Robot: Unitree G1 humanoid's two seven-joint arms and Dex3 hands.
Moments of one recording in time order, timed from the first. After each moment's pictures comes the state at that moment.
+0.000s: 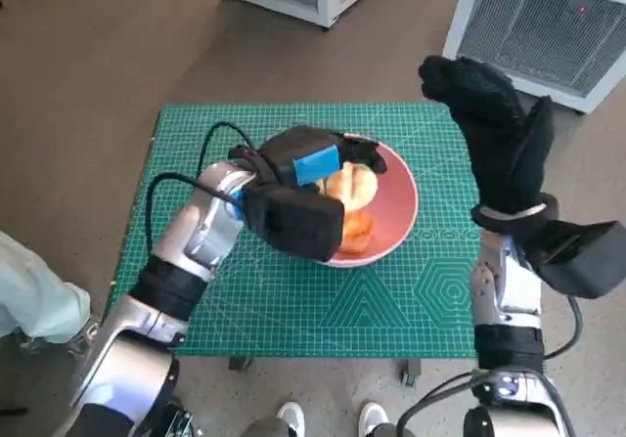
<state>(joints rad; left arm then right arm) -0.94 0.31 -0.40 0.59 0.52 -0.16 -0.40 -0.69 -0.12 -0.19 0.49 0.33 -0.58 0.51</state>
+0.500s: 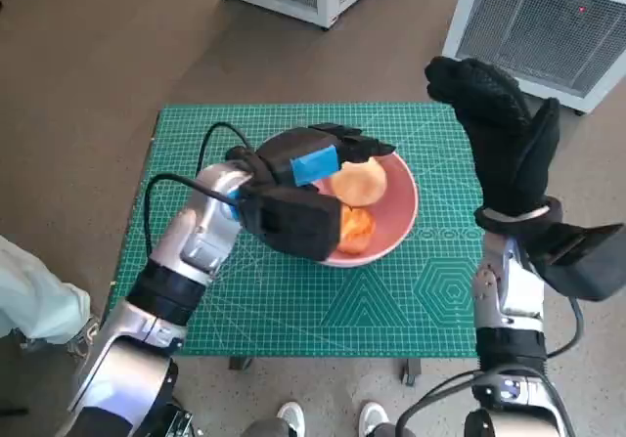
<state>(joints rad) -0.90 0.33 -0.32 0.49 0.36 -0.15 -0.53 -0.69 -0.12 -0.19 0.48 0.33 -0.57 0.49</state>
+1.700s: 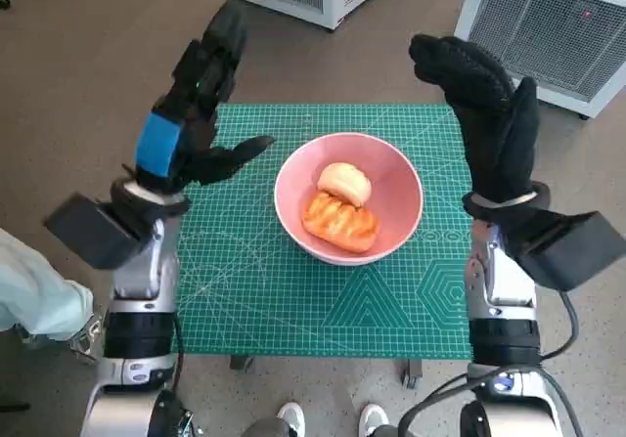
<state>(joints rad) -0.65 0.22 0.15 0.38 -0.17 -0.43 -0.36 -0.74 -0.12 -0.15 0.47 0.20 -0.59 0.37</state>
